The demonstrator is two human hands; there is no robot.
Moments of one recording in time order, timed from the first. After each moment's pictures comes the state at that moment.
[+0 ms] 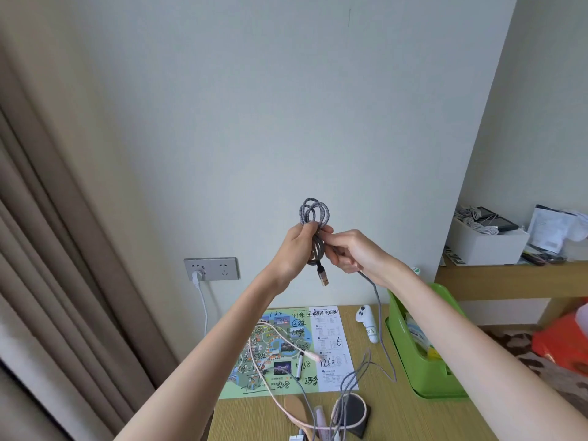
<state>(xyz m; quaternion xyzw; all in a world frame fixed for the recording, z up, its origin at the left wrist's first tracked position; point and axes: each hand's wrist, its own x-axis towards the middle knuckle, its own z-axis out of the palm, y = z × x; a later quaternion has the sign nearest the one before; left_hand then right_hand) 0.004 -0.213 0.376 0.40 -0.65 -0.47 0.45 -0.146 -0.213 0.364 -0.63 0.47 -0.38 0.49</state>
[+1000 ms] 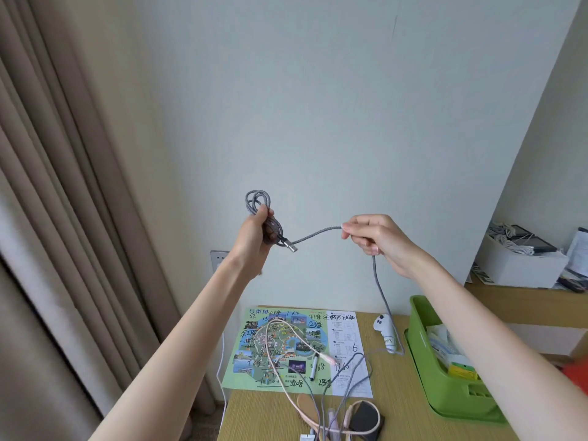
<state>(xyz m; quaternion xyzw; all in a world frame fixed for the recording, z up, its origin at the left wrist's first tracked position) 0.098 -0.236 0.382 0.37 -0.36 -0.58 0.63 -0.134 -0.214 0.394 -0.67 0.44 -0.42 0.42</state>
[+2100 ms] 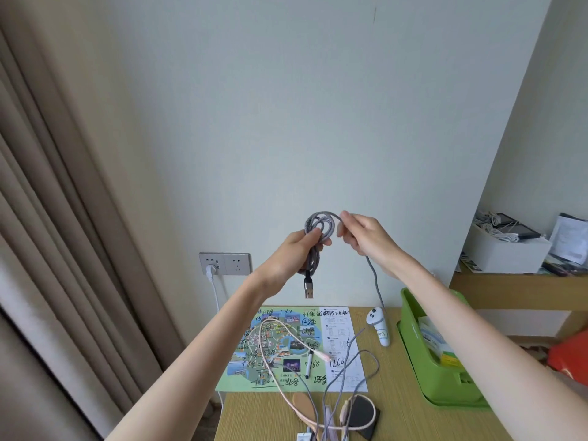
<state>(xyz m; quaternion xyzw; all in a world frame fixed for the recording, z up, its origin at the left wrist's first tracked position) 0.042 -0.204 0.374 0.44 -0.66 -0.48 0.38 -0.136 -0.227 0.372 -0.65 0.50 -0.46 0.34</state>
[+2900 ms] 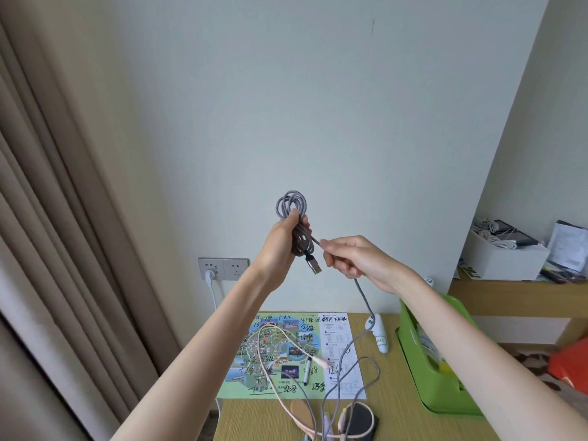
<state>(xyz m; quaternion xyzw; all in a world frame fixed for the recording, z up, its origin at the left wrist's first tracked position) 0.040 -0.216 0.389 0.35 -0.50 -0.58 0.53 -0.131 -0.208 0.372 -0.68 0.43 -0.35 0.48</state>
